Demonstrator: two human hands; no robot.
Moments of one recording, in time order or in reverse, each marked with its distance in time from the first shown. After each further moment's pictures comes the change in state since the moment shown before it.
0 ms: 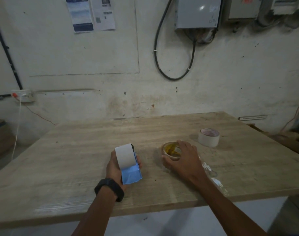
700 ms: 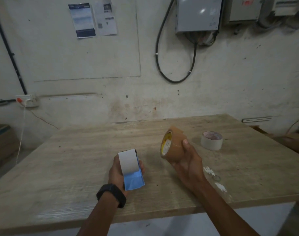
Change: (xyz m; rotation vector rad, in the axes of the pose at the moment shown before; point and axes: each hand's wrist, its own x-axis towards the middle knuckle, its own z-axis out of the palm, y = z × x) left_hand -0.009 -0.004 0.007 0.058 0.039 0.025; right_hand 0.002 -0.024 0.001 1.674 -0.145 0.294
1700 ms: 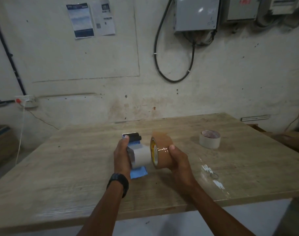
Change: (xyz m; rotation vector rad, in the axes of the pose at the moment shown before) left_hand 0.009 0.007 0.040 0.544 0.130 0.457; right_hand -0.018 0.016 0.009 -0.416 -0.112 -0.165
